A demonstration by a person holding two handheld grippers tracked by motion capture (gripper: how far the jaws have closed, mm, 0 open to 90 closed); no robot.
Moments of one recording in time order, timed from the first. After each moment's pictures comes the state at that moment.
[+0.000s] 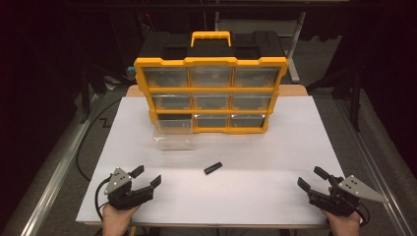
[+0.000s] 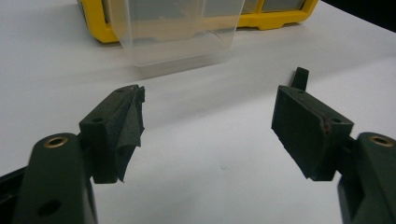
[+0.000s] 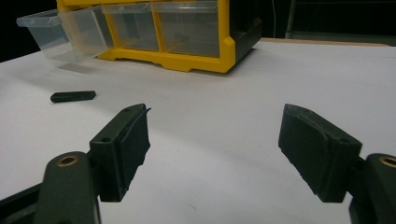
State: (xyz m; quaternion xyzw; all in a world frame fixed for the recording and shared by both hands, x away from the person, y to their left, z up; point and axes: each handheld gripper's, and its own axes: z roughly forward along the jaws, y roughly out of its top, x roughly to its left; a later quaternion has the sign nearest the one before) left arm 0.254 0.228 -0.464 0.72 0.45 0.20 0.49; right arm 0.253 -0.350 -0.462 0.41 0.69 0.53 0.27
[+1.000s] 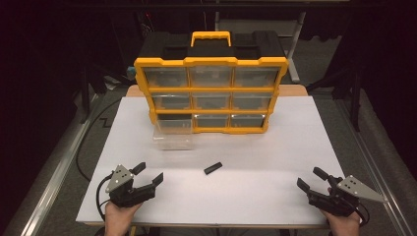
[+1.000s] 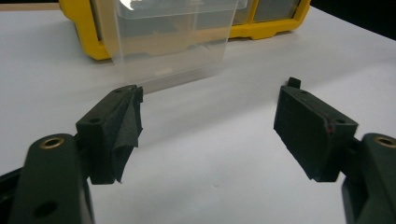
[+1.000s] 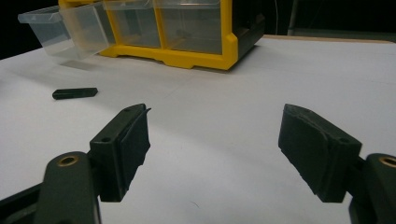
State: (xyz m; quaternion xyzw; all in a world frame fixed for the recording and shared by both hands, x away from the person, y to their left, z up) left arm 0.258 0.221 -0.454 0.72 0.43 0.21 0.50; right arm 0.252 -0.349 -0.462 0.41 0.69 0.53 0.26
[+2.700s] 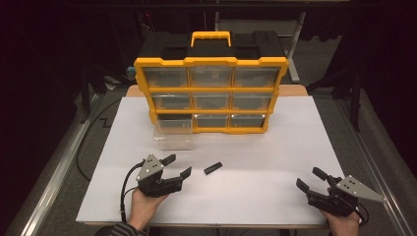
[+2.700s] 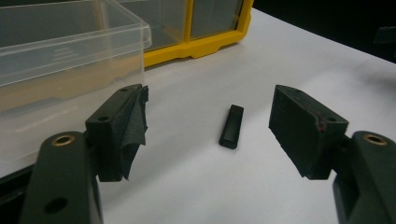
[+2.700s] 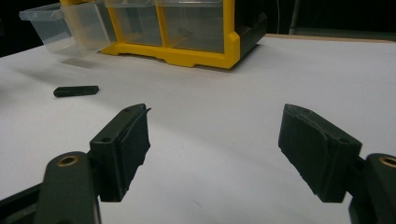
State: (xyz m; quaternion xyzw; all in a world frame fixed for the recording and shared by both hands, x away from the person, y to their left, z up) left arm 0.285 0.154 -0.439 0.75 0.36 0.17 0.52; right arm 0.253 -0.348 -0.462 0.41 0.70 0.53 0.26
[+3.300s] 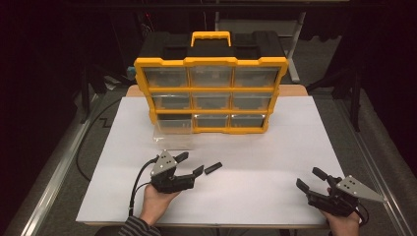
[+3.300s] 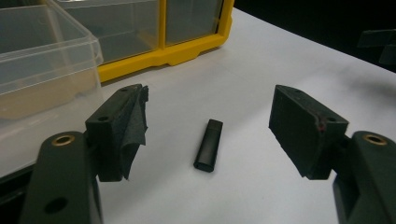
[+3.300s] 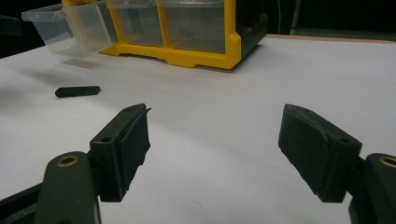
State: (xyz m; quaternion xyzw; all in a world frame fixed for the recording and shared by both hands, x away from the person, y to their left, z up) left arm 0.297 0.126 -0.438 0.76 0.35 0.15 0.53; right arm 0.253 -0.348 -0.462 0.41 0.70 0.53 0.26
